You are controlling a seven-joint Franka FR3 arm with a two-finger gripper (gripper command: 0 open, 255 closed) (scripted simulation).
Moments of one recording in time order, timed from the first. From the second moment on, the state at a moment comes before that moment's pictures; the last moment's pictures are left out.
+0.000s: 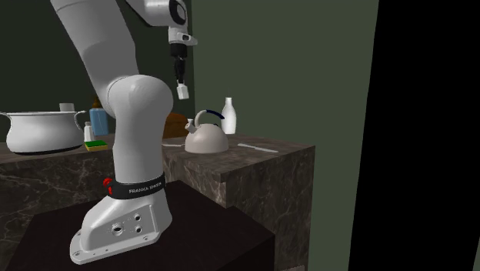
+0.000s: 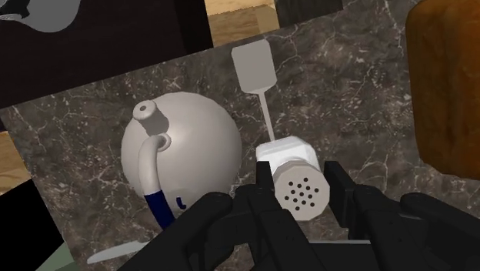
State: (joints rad) arm 0.17 -0.37 0.65 -1.94 0.24 1.64 0.94
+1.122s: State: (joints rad) arm 0.24 0.04 1.00 -1.68 -0.02 1.71 1.42
